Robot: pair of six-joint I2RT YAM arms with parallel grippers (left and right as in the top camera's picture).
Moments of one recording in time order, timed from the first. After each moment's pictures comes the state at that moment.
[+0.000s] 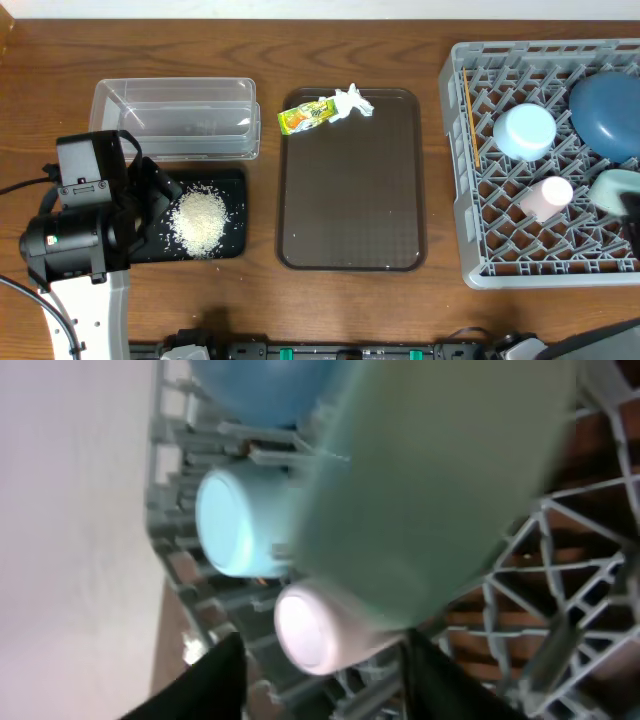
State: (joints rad) left arm 0.16 1.08 1.30 -1.30 -0.19 -0.61; right arm -1.07 1.37 1.03 -0.82 -0.79 0.28
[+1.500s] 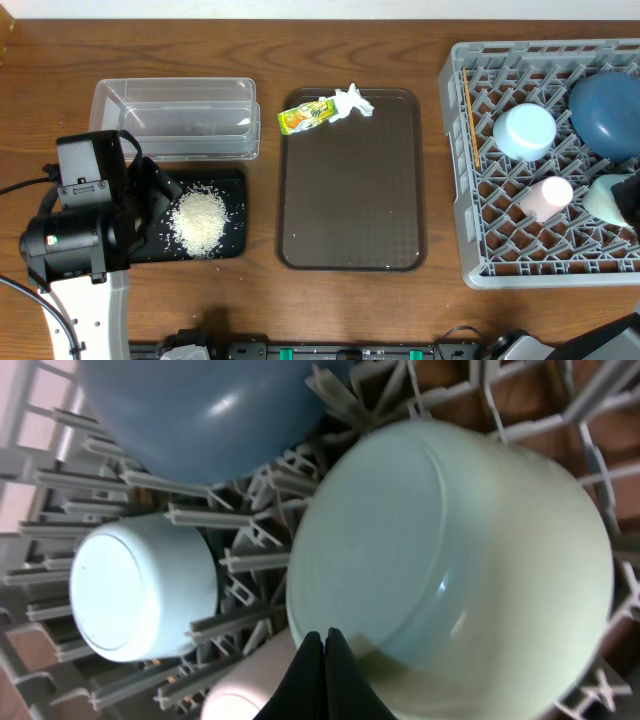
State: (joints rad) left arm 0.16 1.08 1.30 -1.30 -0.19 -0.61; right arm -0.79 1.39 1.03 -0.64 -0.30 0.41
